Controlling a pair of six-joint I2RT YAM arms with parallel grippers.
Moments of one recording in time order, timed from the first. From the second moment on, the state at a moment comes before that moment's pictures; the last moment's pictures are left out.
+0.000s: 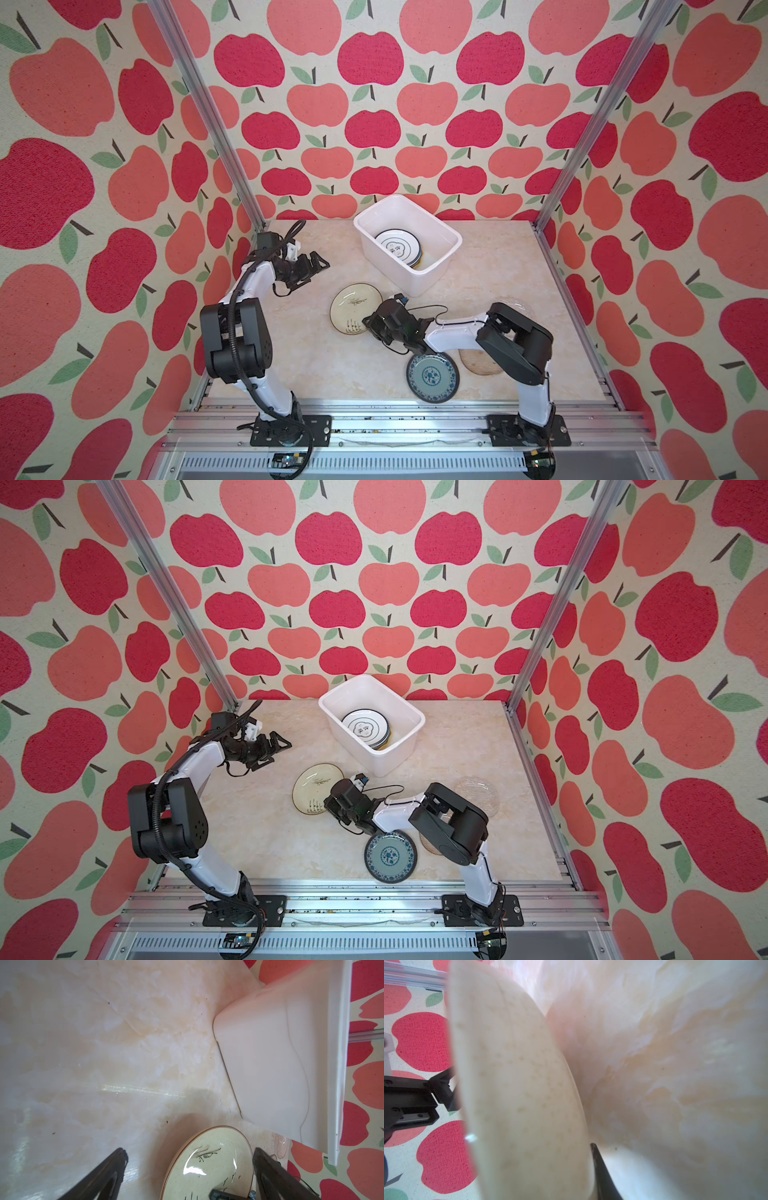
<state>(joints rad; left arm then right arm) 0.17 1.68 1.26 -0.58 0.64 -0.30 1.10 1.92 1.05 0.24 0.04 1.46</state>
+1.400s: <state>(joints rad) -0.39 2.12 2.19 -1.07 0.20 -0.61 0.57 0.99 1.16 -0.82 0.02 0.83</state>
